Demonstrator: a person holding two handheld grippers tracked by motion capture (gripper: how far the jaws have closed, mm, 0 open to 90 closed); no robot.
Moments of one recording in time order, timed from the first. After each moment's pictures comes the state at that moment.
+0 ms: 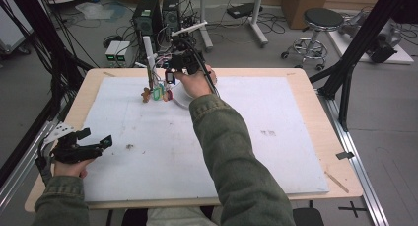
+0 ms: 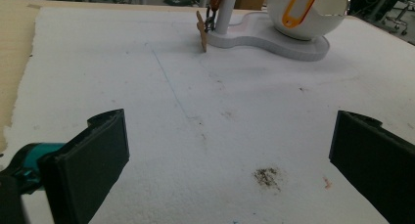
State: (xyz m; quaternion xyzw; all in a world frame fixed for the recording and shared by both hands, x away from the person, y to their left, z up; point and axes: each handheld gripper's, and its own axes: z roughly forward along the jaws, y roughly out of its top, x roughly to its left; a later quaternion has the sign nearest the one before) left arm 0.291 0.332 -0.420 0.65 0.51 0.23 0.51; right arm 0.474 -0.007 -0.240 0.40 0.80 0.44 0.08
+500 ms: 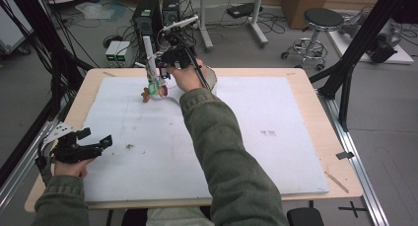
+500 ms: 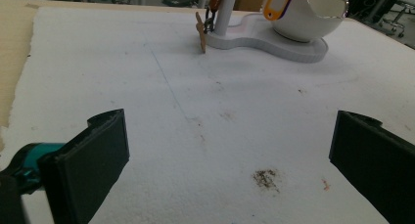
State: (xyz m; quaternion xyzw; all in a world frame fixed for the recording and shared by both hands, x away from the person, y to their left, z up) left arm 0.292 0.332 -0.420 0.65 0.50 0.23 0.52; right arm 0.490 0.017 -0.235 0.41 0.80 0.44 0.08
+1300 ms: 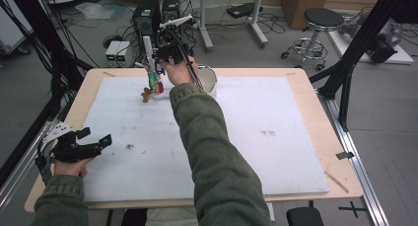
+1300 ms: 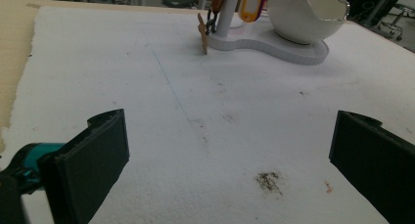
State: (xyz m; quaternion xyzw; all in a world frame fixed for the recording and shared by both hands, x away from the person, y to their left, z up) left arm 0.294 0.335 -0.421 0.65 0.51 0.23 0.52; right arm 0.522 0.036 -0.253 0.44 0.78 0.44 0.08
